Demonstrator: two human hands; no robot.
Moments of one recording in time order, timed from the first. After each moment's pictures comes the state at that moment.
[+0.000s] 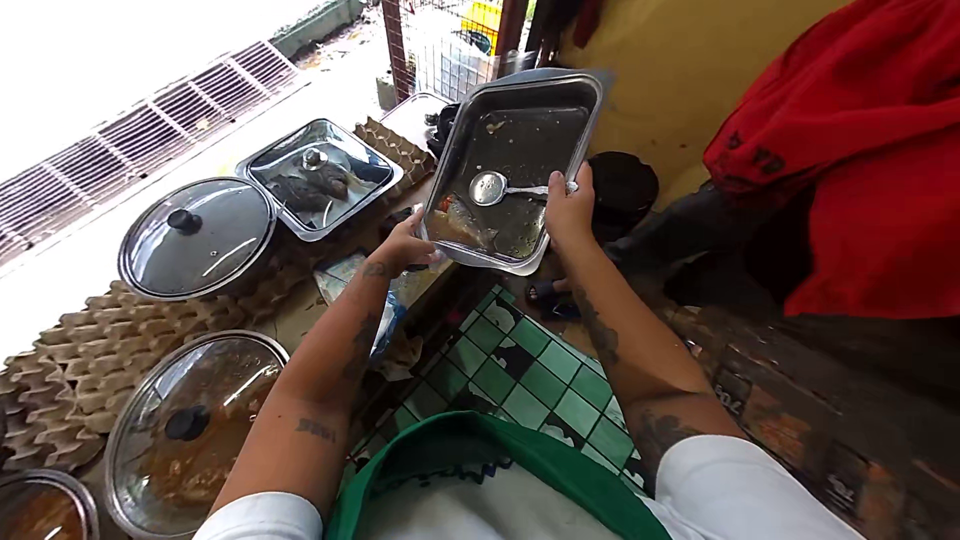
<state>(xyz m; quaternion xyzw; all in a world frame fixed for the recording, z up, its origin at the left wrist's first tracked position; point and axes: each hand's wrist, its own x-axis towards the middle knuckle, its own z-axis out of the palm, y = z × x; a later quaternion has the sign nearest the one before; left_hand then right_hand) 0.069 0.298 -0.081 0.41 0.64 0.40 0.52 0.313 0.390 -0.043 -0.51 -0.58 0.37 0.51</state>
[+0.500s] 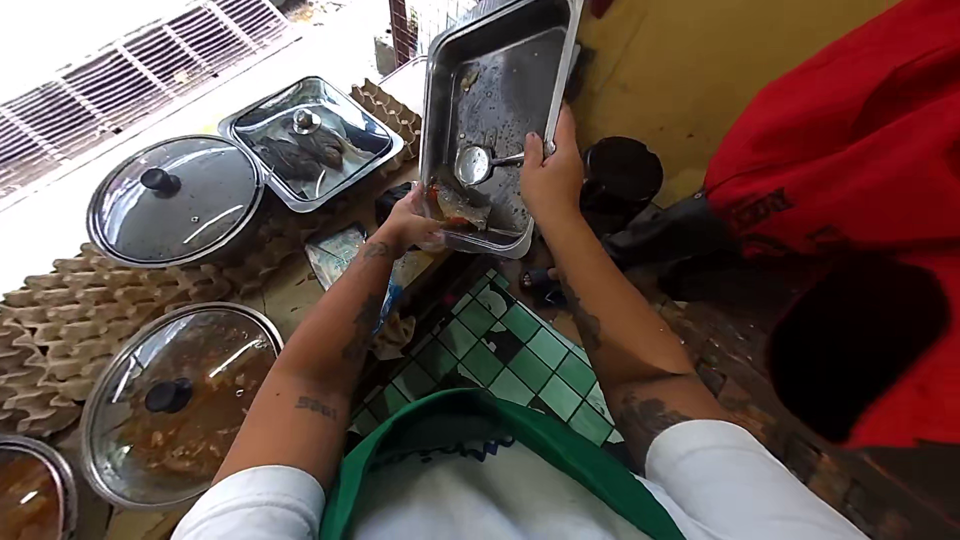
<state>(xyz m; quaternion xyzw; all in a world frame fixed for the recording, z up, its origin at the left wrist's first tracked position) 0.073 0.302 -0.093 0.40 0.65 0.43 0.49 0.275 0.373 -0.012 -0.54 -0.70 0.23 0.40</state>
